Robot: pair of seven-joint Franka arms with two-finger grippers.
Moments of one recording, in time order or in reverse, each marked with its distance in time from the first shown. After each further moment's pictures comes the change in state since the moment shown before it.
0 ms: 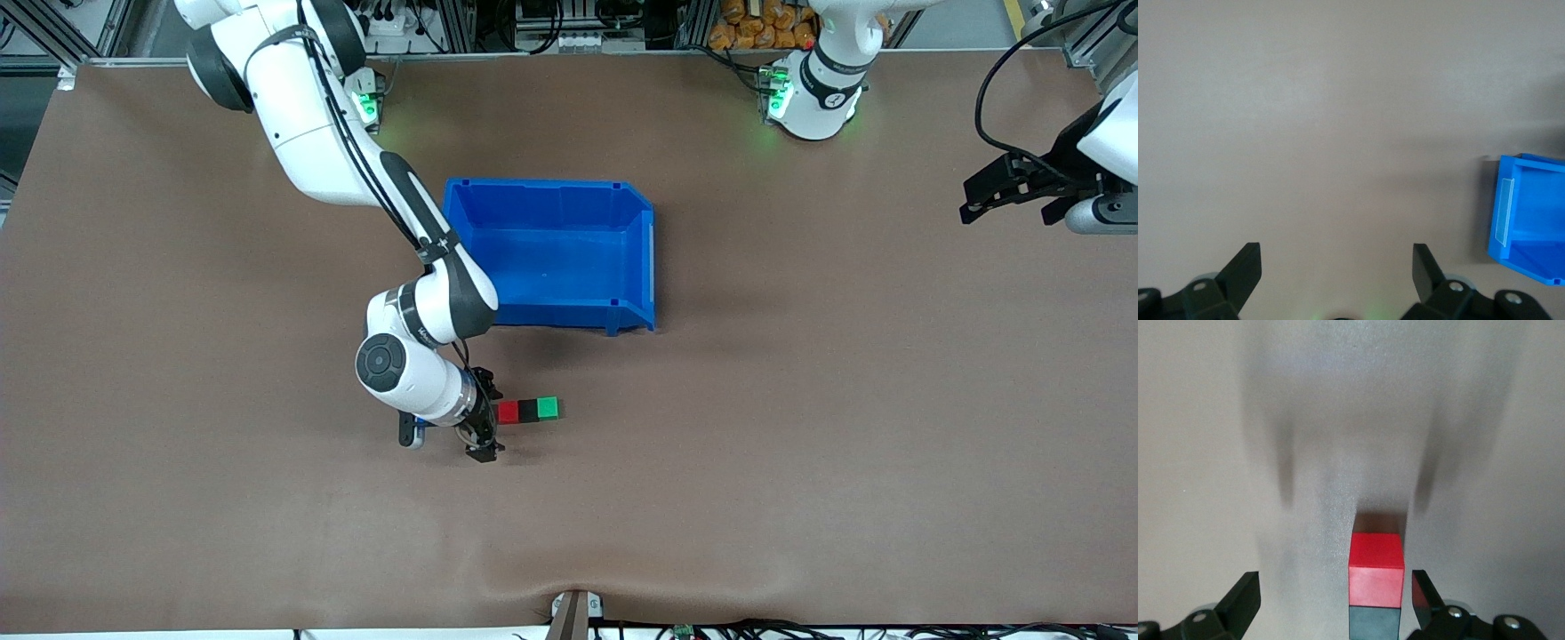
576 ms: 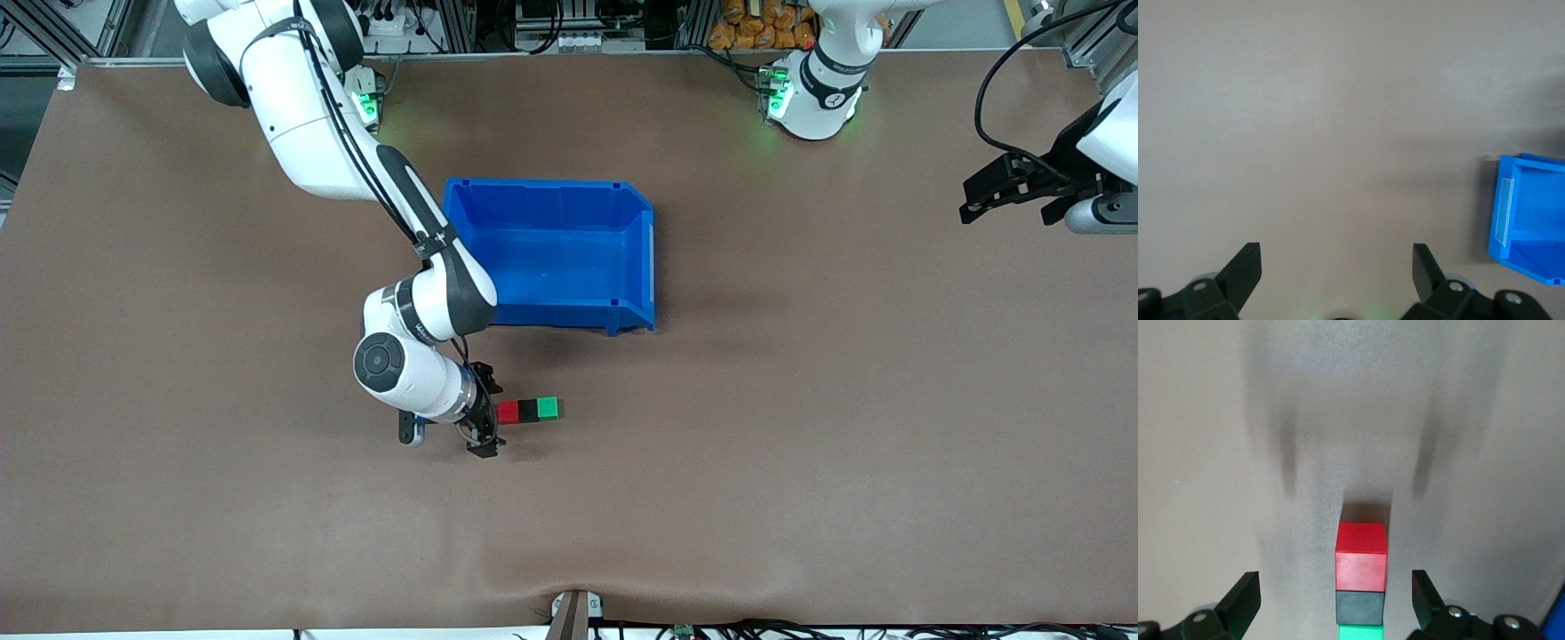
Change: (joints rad) left arm 0.000 0.000 0.000 0.000 0.000 0.000 0.000; right arm 0.000 -0.020 -0.004 0.002 -0.001 -0.065 -0.003
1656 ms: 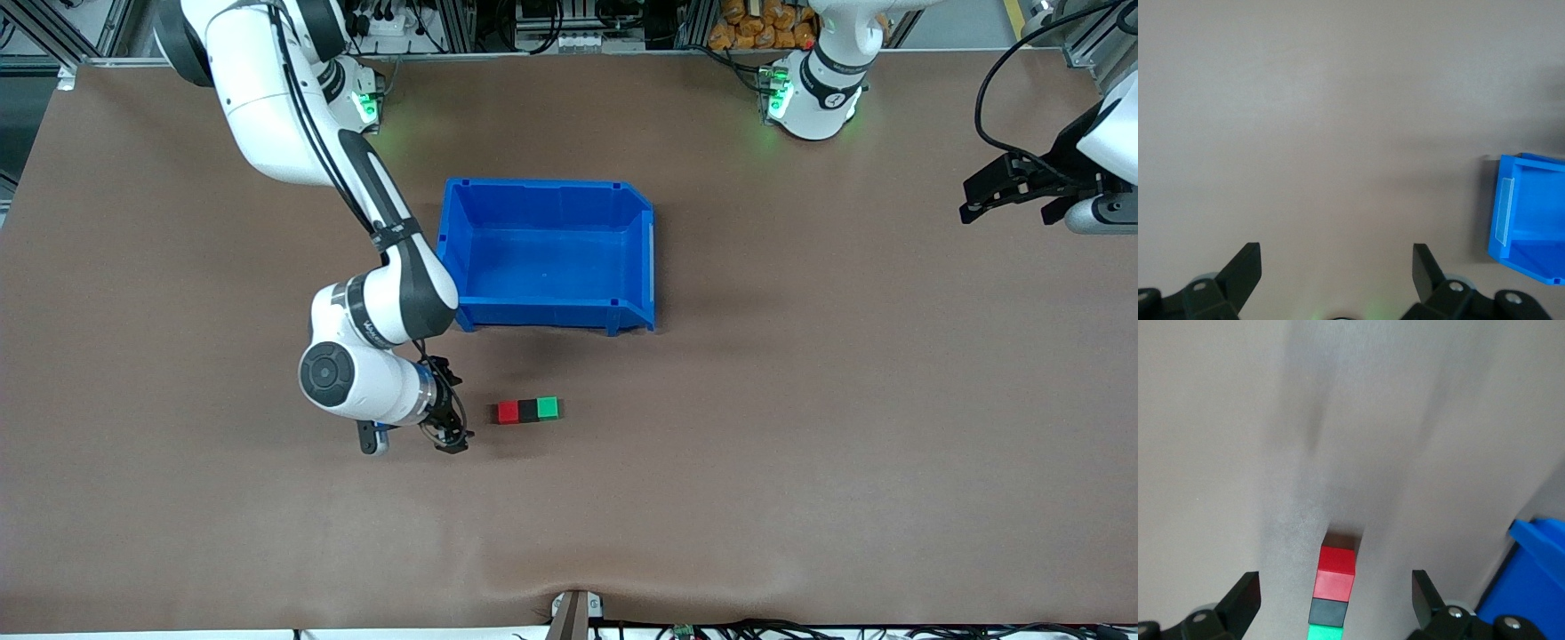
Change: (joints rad) left arm 0.000 0.000 0.000 0.000 0.000 -0.002 0.000; right arm -0.038 -0.085 -0.059 0.008 -0.003 -0.214 -0.211
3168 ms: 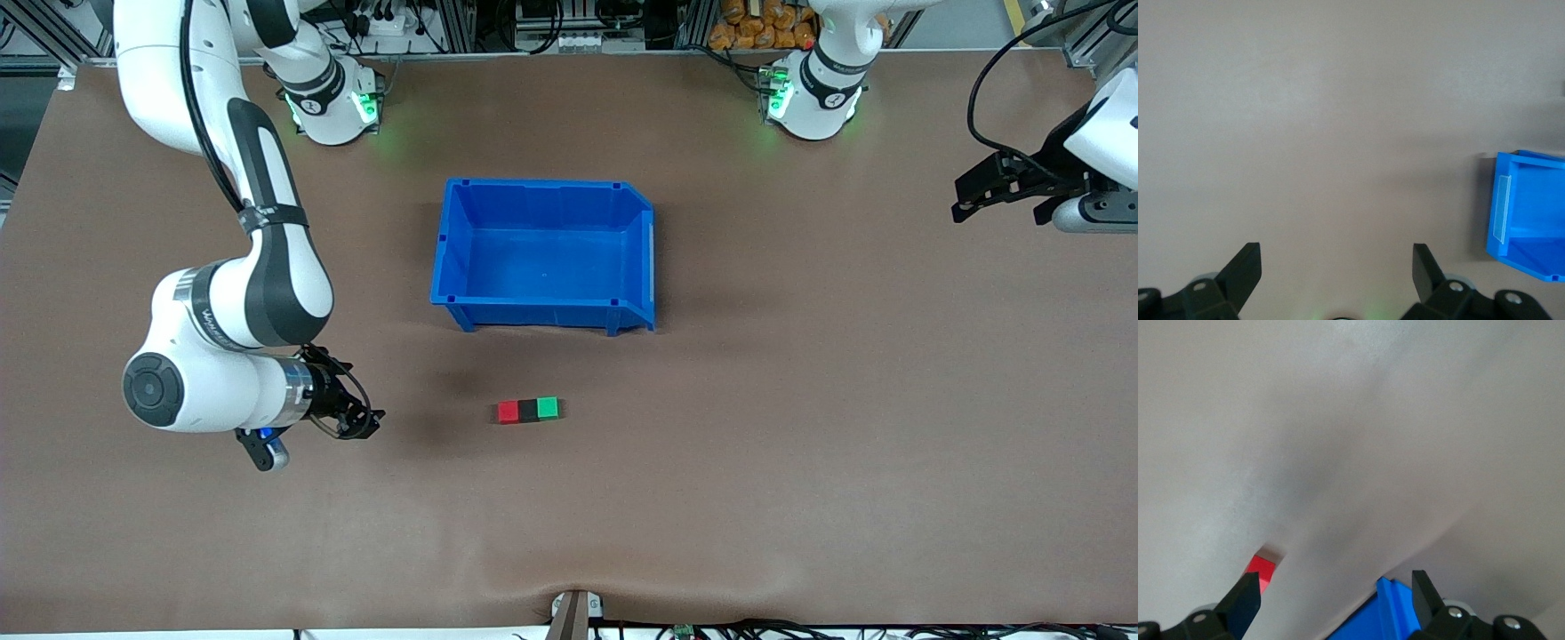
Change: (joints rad) left arm -0.004 0.000 -0.012 0.000 0.000 0.000 0.000; right arm -0.109 -0.126 -0.100 0.021 0.000 -0.335 -0.520
